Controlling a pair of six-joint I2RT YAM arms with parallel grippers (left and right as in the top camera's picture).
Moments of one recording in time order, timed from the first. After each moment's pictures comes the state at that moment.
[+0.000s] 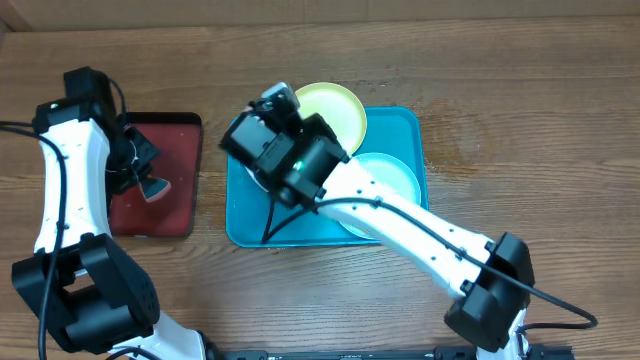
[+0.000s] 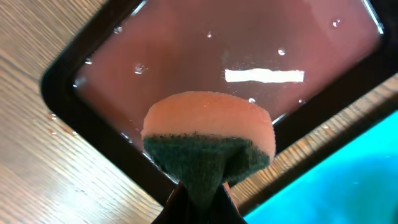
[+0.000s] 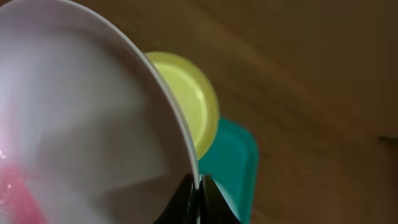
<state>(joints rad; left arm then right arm) 0.32 1.79 1.53 -1.20 -0.05 -0.52 0.97 2.00 1.97 -1.10 0.80 0.29</state>
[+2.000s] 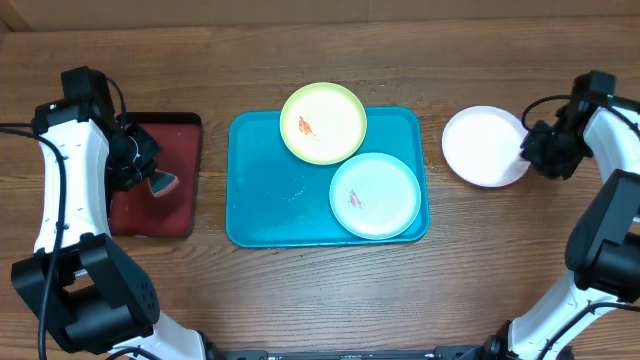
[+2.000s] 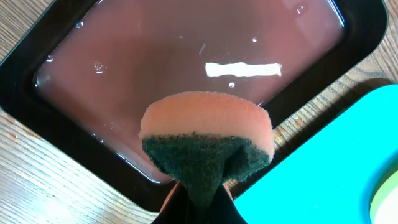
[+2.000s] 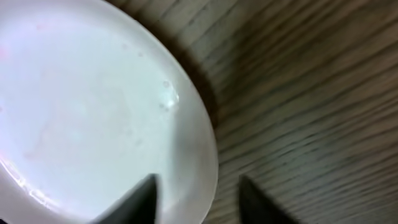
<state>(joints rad) 0.32 1.79 1.53 -1.17 0.03 -0.52 -0.34 2.00 1.47 -0.94 -0.11 0.32</state>
